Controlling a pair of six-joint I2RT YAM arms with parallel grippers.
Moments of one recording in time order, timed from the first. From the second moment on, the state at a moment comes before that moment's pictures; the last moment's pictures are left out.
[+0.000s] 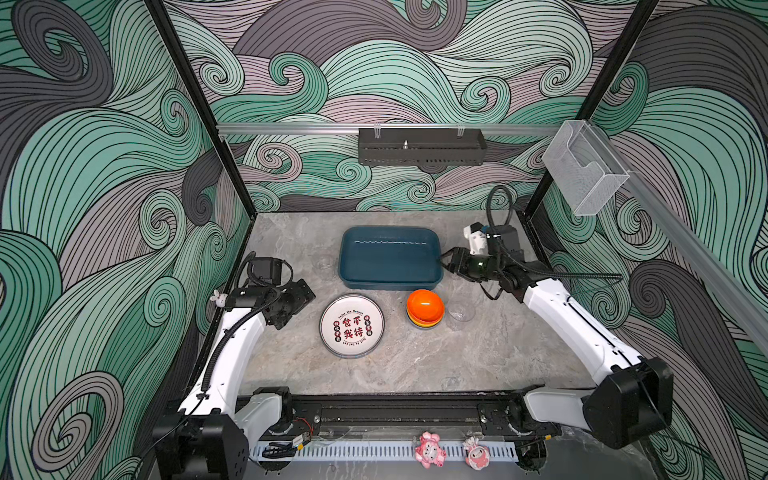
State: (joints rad) left arm 0.03 1.08 0.89 -0.95 0.25 -0.69; right arm 0.36 1.33 1.12 -0.53 -0.41 0.57
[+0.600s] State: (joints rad) left arm 0.02 1.05 0.61 -0.88 0.51 -0.79; right arm 0.73 1.63 1.34 -0.75 -0.30 0.47
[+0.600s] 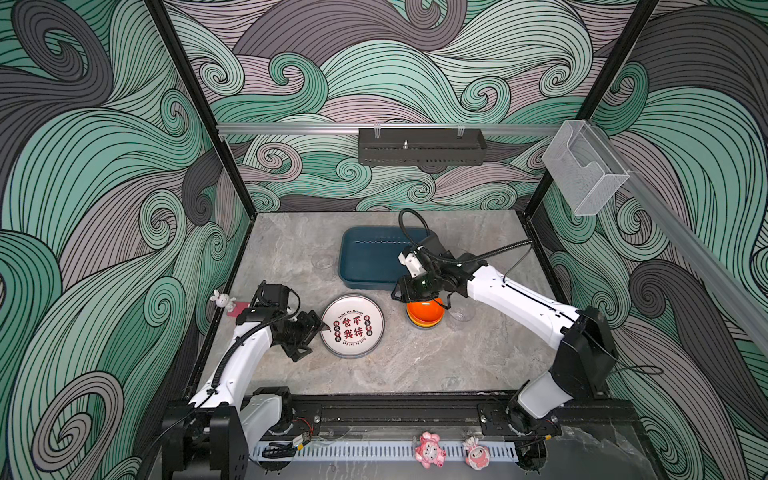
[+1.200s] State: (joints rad) left arm -0.01 1.19 0.55 -0.66 0.57 -0.82; right arm 0.80 1.85 1.48 -0.81 -0.26 0.47
